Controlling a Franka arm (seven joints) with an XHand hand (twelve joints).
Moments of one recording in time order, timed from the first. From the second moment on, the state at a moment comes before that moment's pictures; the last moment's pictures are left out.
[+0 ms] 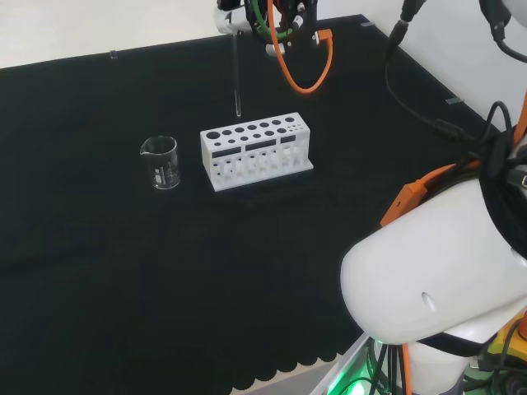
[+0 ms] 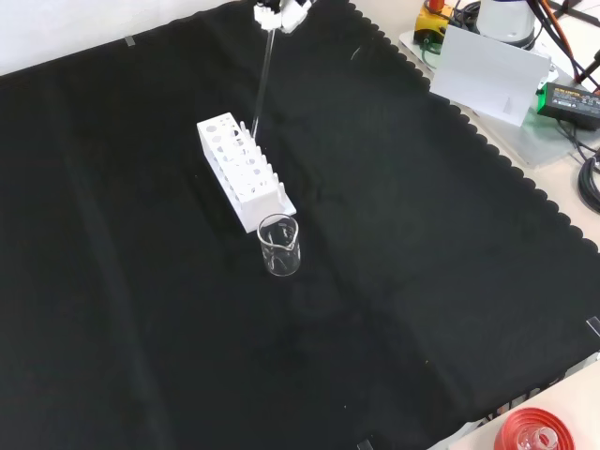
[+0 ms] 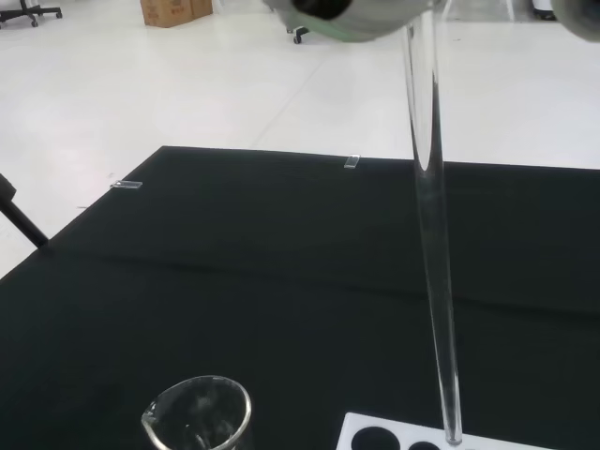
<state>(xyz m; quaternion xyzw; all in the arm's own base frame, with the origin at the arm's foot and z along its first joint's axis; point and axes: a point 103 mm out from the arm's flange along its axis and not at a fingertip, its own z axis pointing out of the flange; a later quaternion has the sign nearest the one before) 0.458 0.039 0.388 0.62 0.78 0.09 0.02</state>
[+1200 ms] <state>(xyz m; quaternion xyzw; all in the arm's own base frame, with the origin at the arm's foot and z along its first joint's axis) 0.480 0.103 0.383 0.57 0.82 0.08 0.00</state>
